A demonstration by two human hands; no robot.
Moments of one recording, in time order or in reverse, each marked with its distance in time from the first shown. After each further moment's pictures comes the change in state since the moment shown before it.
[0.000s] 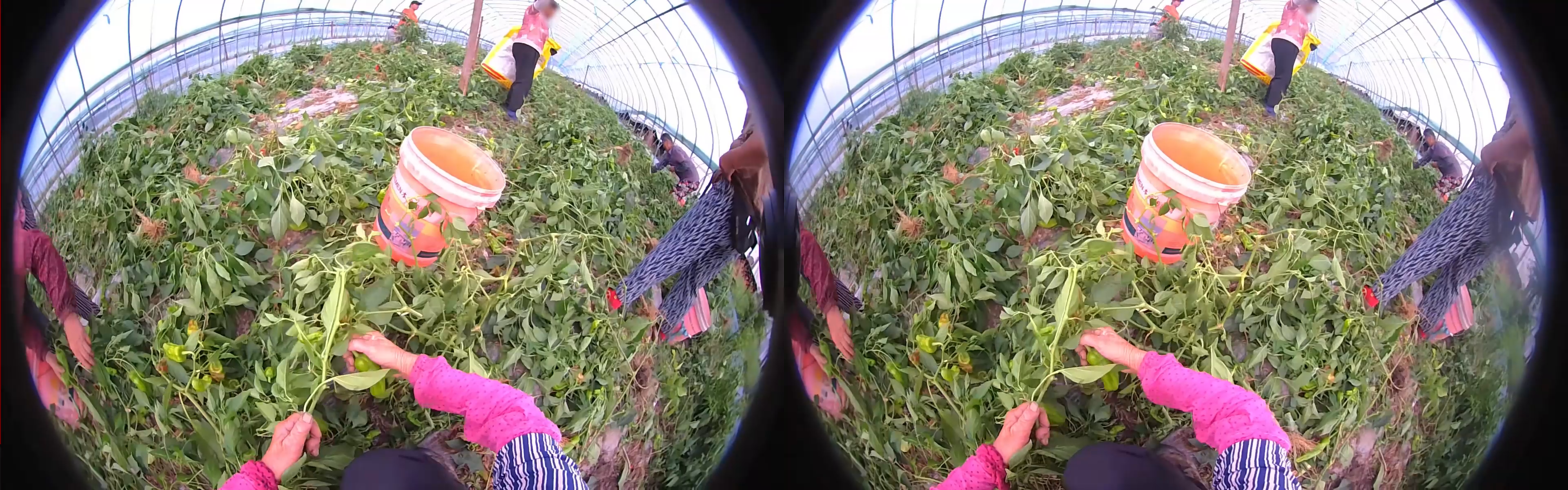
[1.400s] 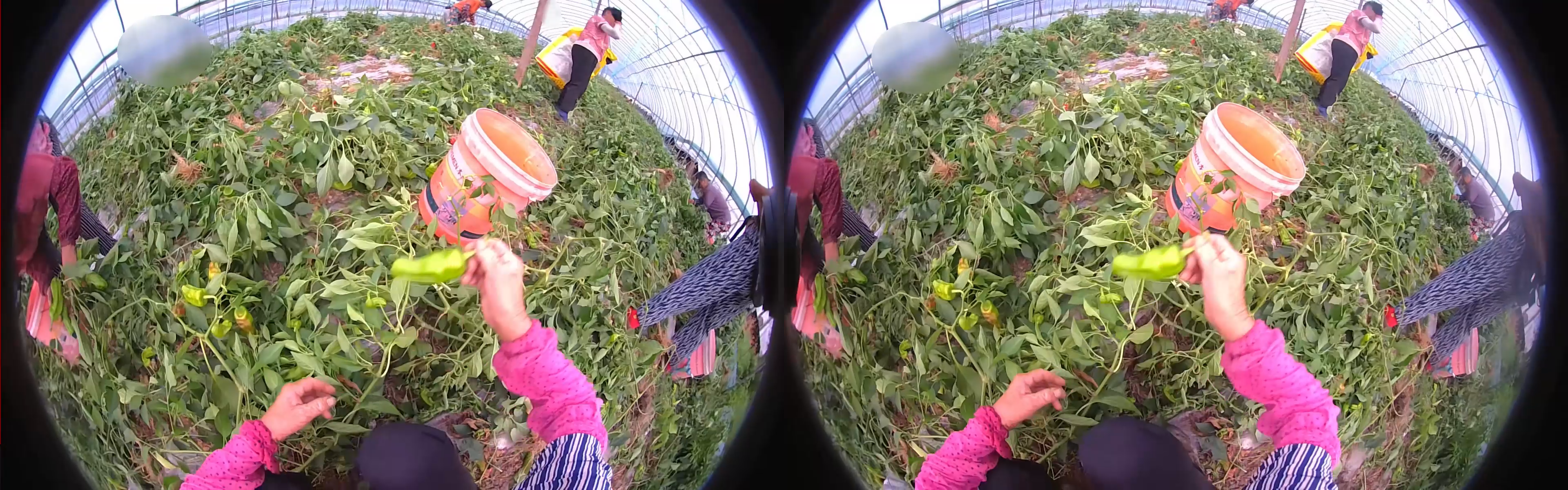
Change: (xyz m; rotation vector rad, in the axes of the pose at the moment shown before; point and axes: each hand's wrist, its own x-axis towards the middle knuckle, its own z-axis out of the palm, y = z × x) left_hand -0.014 -0.016 -0.030 -0.018 -0.030 -0.072; right_hand -0.075 -0.112 -0.015 -0.005 0.665 -0.575
